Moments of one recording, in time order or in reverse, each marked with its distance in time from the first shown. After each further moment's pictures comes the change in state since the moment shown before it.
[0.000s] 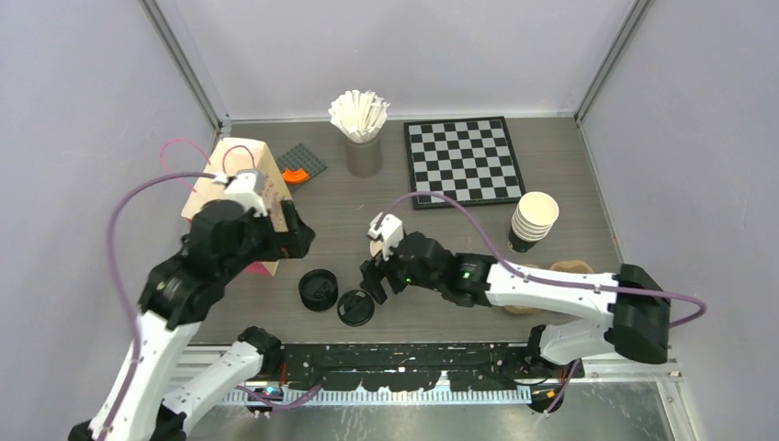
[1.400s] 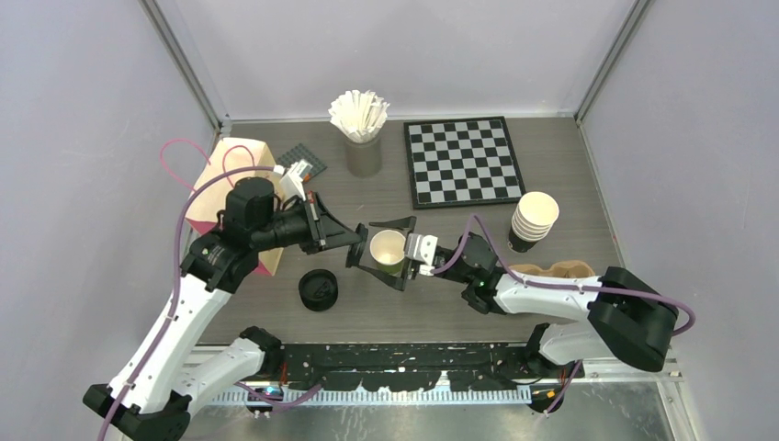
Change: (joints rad) left arm 0.001 0.102 -0.066 0.333 0.636 -0.396; right arm -0.159 0.019 -0.350 1.086 -0.494 -0.570
